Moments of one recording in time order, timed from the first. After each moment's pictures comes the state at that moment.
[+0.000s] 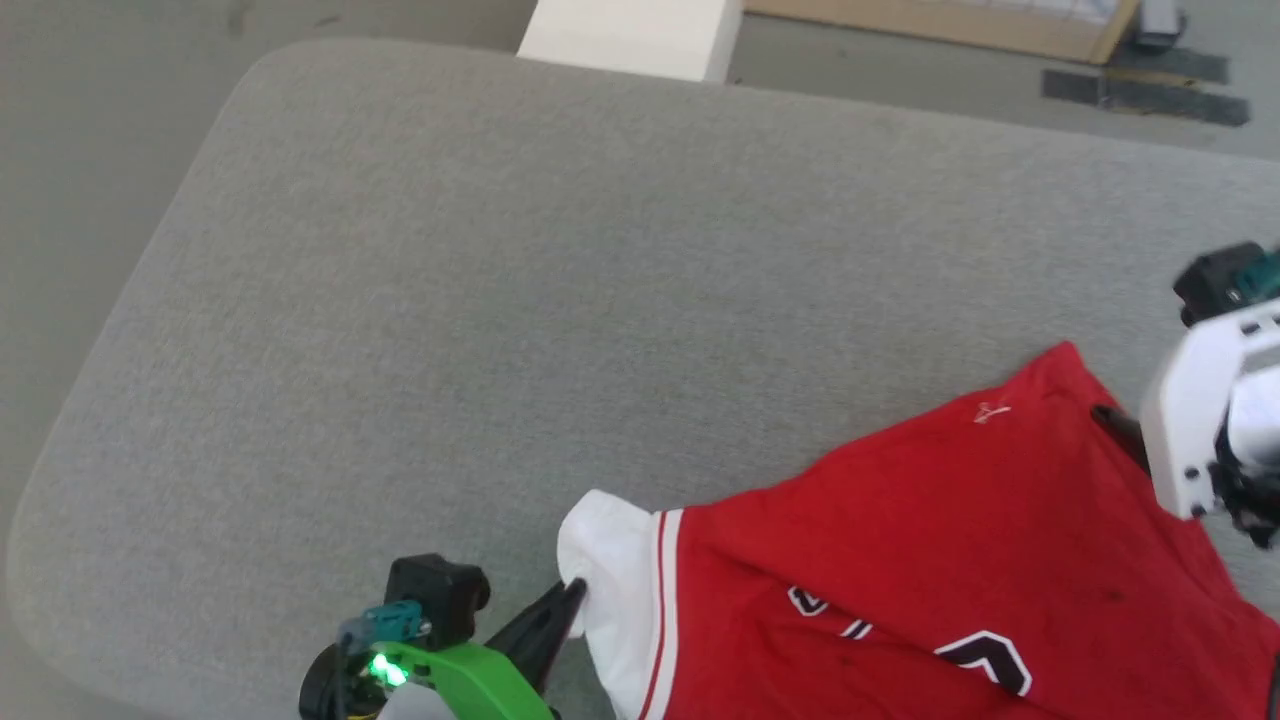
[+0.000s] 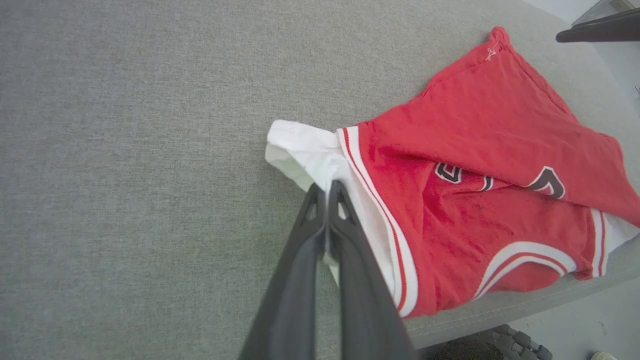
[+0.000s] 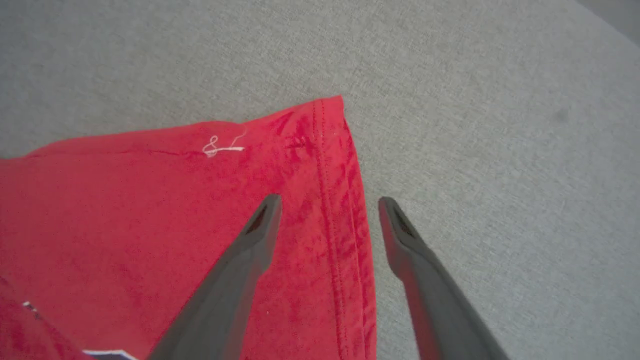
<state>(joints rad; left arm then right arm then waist) 0.07 0.37 -0.50 -0.29 -0.57 0.11 0.32 -0.38 -0.50 0.10 0.09 0.42 0.13 0.99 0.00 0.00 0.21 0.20</state>
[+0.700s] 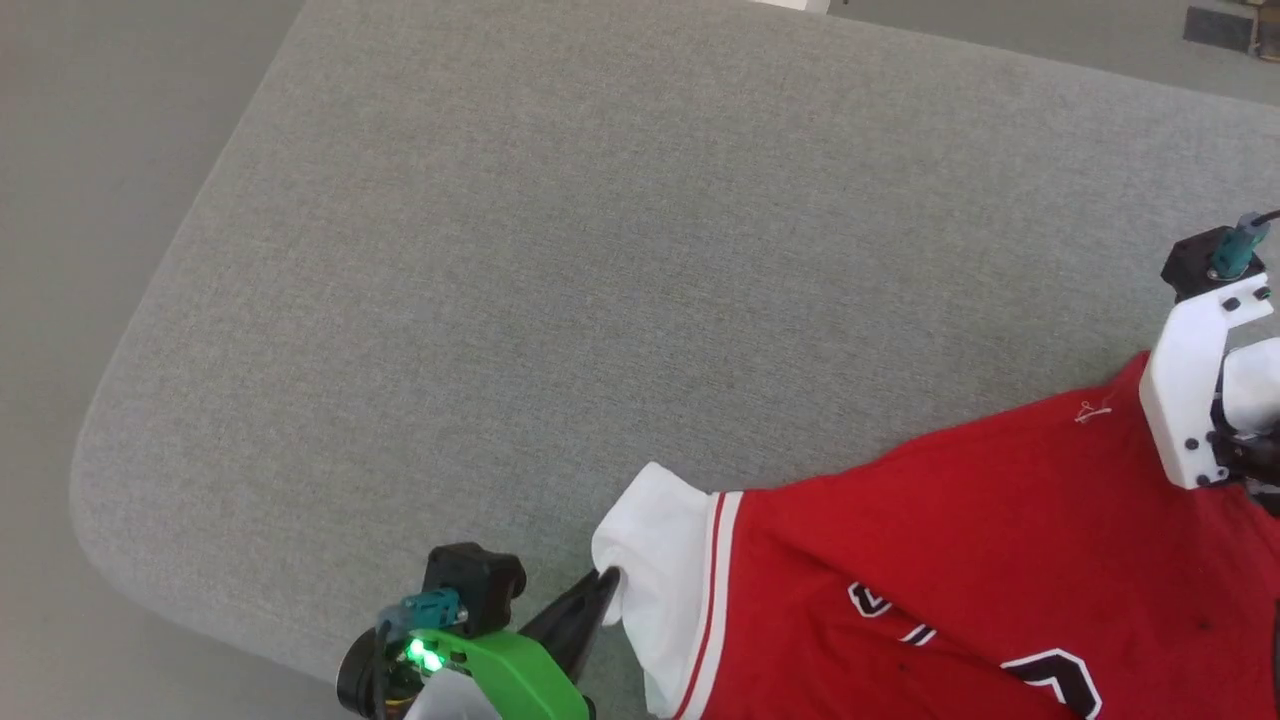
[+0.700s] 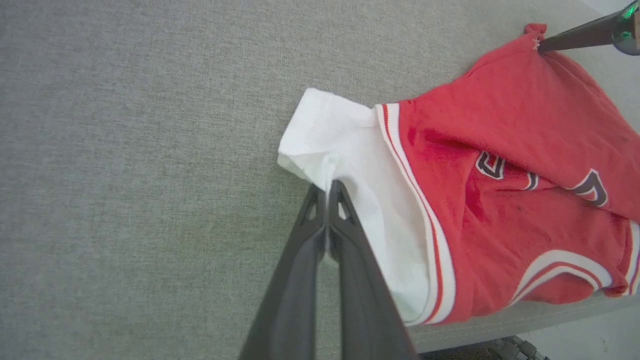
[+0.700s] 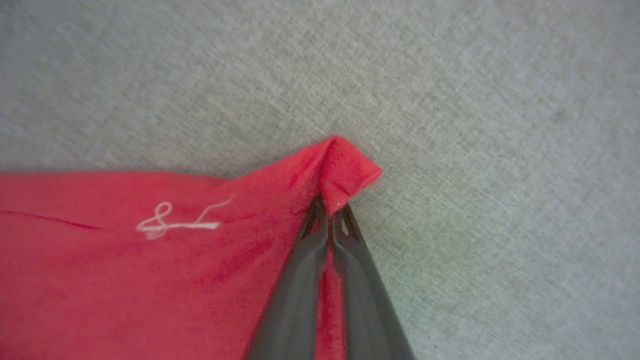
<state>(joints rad) 0.02 0.32 -0.54 -0.24 -0.55 0.10 0.30 -0.57 -0.58 0.33 0.41 0.45 0.13 0.93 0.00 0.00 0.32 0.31</state>
